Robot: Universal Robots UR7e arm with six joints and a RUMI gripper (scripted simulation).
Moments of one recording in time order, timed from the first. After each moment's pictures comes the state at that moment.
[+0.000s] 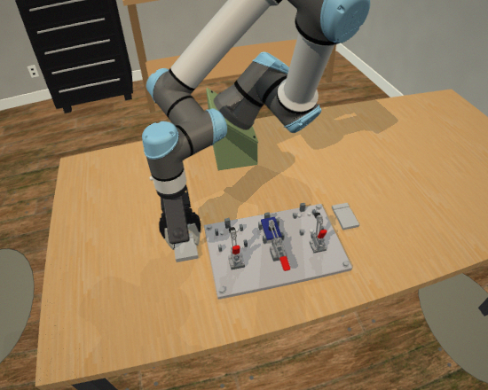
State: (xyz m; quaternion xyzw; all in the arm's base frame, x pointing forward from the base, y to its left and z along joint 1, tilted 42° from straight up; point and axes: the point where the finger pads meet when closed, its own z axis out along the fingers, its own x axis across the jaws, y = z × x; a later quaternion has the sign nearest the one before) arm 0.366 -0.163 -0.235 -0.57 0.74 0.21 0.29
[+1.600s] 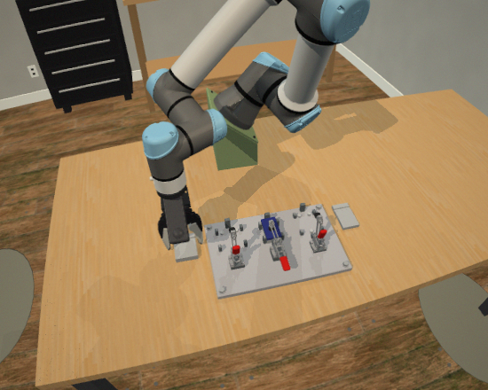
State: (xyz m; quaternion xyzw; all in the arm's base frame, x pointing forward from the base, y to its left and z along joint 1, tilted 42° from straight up) arm 0.366 -0.163 -0.235 -0.57 0.74 0.21 0.29
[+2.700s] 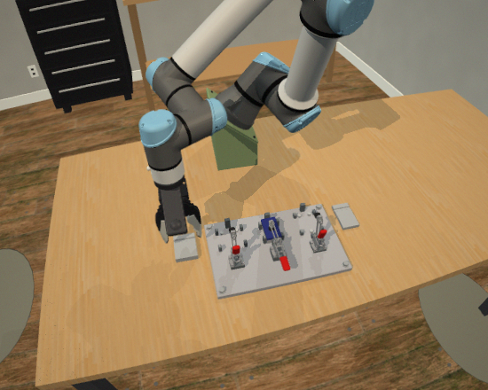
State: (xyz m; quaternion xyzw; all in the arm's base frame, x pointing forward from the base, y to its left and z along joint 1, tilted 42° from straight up) arm 0.361 -0.182 -0.213 -0.57 0.74 0.21 0.29
